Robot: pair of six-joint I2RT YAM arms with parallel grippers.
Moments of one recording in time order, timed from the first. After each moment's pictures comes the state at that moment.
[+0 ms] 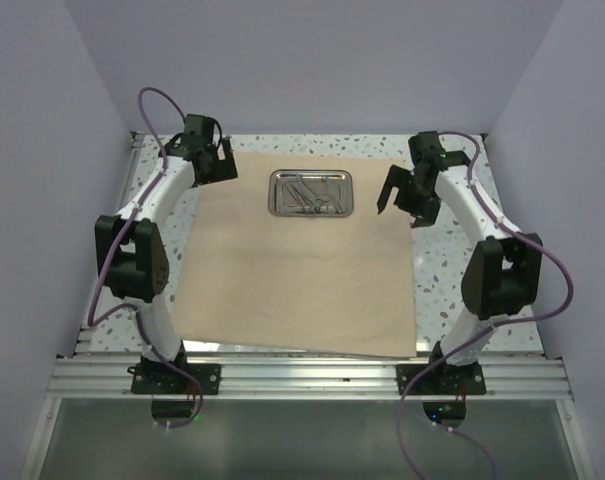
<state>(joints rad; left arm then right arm) -0.17 1.85 1.62 -0.66 -0.20 -0.36 0.18 1.70 1.50 -0.99 -0.01 0.54</state>
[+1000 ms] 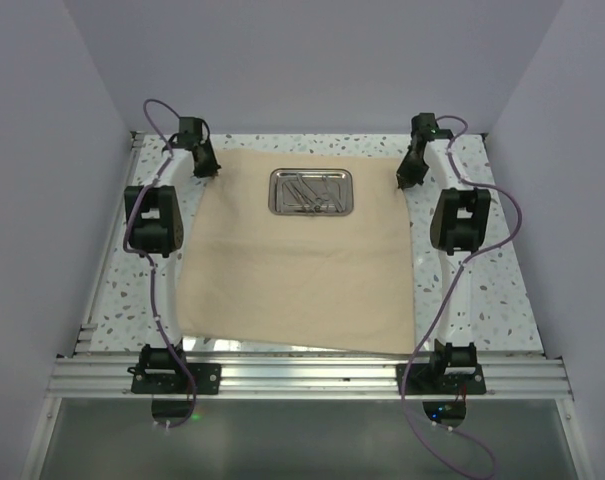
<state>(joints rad) 0.00 2.45 2.06 -0.50 0.03 -0.32 0.02 2.54 2.31 -0.96 0.07 0.53</state>
